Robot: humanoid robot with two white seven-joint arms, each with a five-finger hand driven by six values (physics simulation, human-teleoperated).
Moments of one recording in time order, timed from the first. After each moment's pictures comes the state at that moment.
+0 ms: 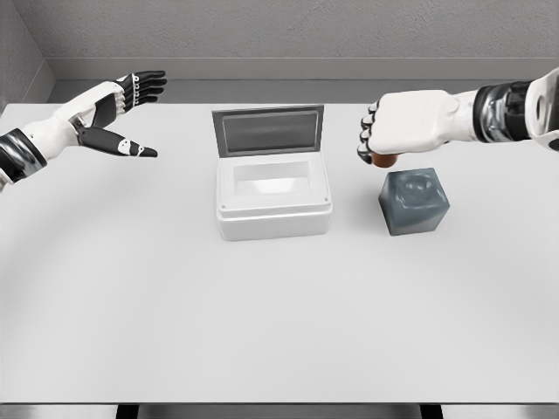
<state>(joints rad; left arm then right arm) -0.67 0.64 -0.52 -1.10 0.54 -0.25 -0.61 -1.13 -0.84 1.02 -1.62 0.60 -0.61 0.61</state>
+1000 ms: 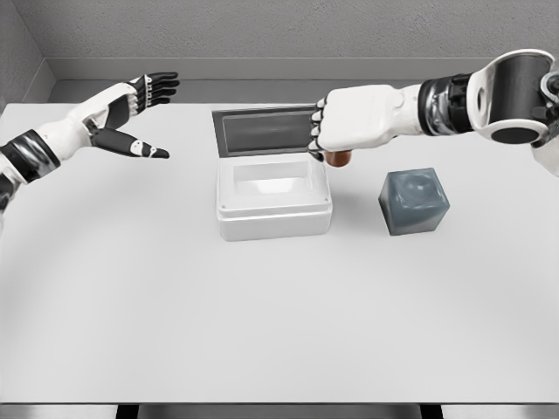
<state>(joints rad) -0.67 0.60 -0.53 -1.09 0.54 -0.25 -0.61 -1.16 -0.68 1.02 -1.57 0.61 -0.61 0.61</state>
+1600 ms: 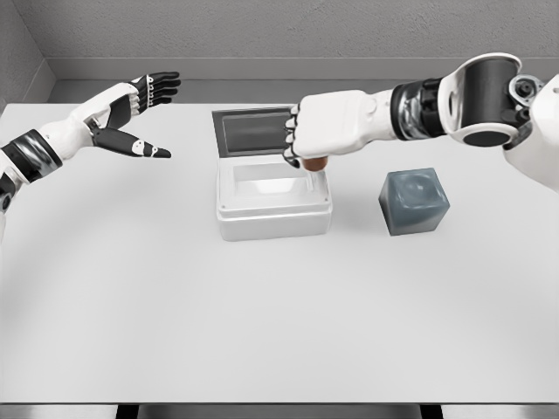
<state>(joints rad) -0.68 0.60 -0.53 -1.09 0.54 -0.25 -0.61 -1.16 -0.62 1.03 -1.58 0.62 -0.61 0.61</state>
